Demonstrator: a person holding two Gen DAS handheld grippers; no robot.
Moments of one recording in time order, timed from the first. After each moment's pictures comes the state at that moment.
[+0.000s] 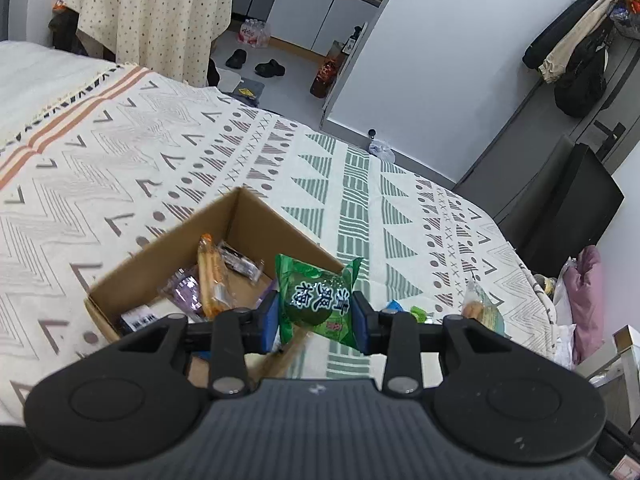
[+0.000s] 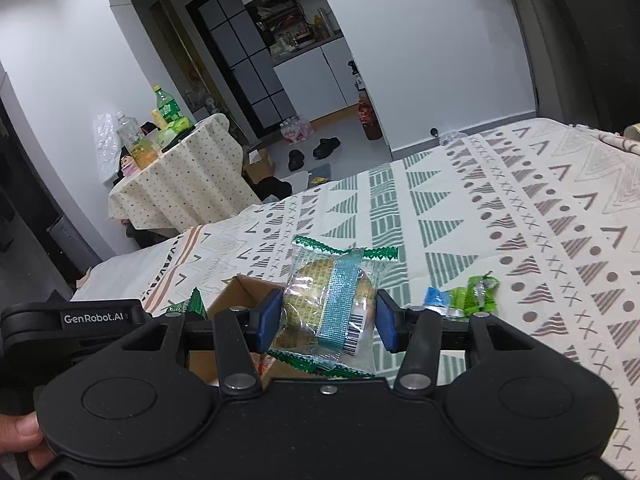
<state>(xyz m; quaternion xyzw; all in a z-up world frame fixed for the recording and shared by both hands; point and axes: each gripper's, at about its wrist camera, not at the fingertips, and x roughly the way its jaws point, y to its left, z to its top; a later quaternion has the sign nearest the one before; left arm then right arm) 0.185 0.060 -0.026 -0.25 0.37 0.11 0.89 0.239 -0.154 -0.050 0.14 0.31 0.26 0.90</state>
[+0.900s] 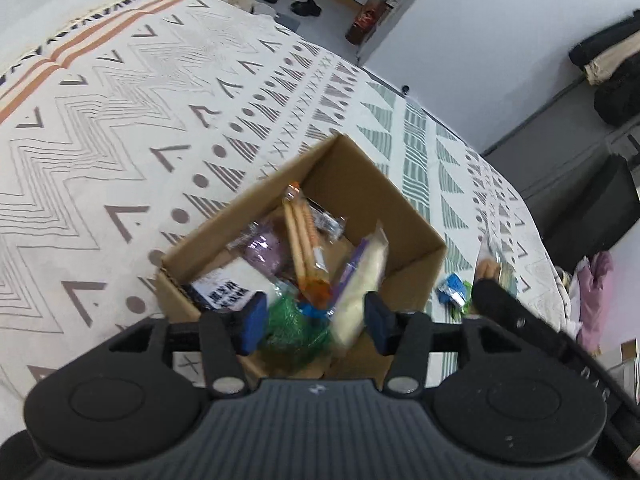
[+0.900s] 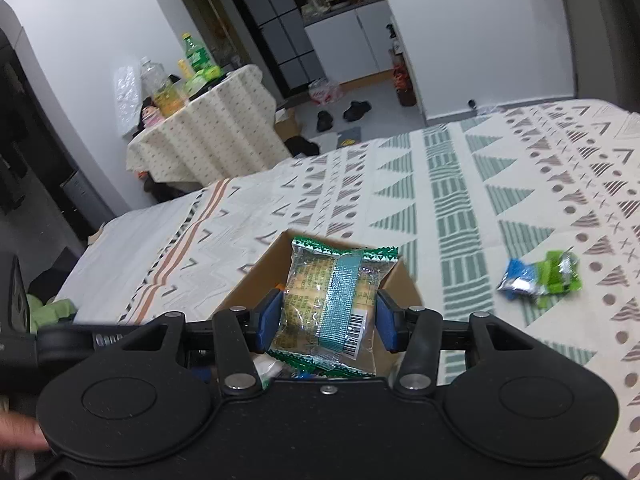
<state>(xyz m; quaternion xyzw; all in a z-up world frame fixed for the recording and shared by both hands) 0.174 0.149 -0.084 -0.33 0.44 0.11 0.83 0.236 -0.073 -0.069 0.10 0.36 0.31 0.88</state>
